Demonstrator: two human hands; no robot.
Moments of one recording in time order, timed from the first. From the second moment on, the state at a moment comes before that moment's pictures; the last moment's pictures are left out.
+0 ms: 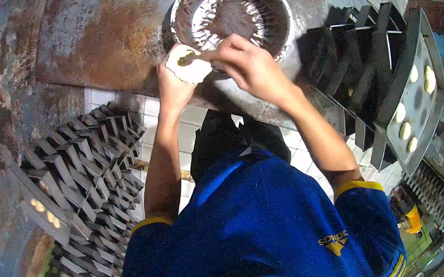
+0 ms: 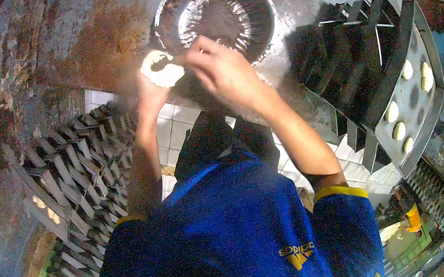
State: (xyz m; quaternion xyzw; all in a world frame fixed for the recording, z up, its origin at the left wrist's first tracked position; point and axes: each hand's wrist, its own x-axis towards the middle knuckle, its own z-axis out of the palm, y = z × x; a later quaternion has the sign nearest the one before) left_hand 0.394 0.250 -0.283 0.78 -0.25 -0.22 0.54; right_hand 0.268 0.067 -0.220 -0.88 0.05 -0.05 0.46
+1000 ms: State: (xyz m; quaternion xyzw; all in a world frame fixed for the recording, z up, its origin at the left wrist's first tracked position) left_hand 0.346 0.195 -0.214 0.54 -0.48 -0.56 0.40; right_hand 0.163 0.057 -0.142 -0.88 0.08 -0.10 0.45
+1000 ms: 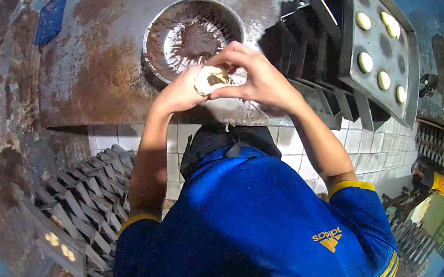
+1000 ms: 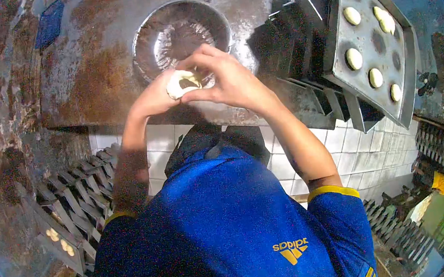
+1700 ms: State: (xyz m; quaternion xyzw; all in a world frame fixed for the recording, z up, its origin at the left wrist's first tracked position) left_hand 0.294 0.195 -0.156 0.41 -0.23 -0.58 0.67; right_hand 0.149 0.071 -0.073 -0.92 0.12 -0.18 0.32
